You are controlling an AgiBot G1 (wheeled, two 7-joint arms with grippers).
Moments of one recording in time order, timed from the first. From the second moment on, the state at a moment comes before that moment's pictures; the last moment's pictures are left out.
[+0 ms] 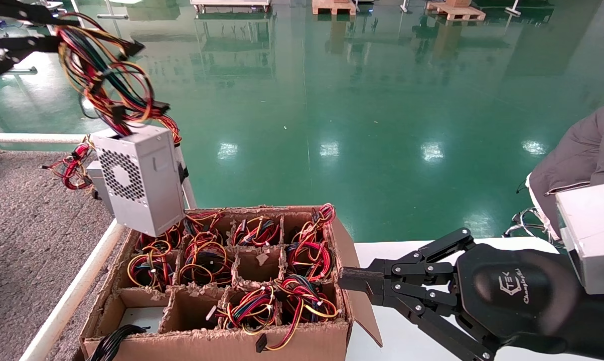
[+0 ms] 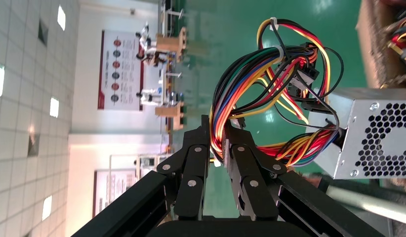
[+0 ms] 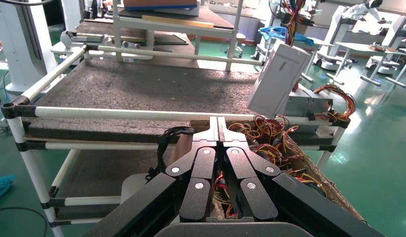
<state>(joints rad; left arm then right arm) -1.82 0.46 0.42 -1.46 1.42 1.35 0.10 1.07 -0.61 -0.28 1.28 -0.73 -1.50 0.19</state>
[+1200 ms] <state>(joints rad) -1.86 0.47 0.64 -1.20 1.68 1.18 0.08 1.07 -0.61 -0.28 1.28 -0.73 -1.50 0.19</state>
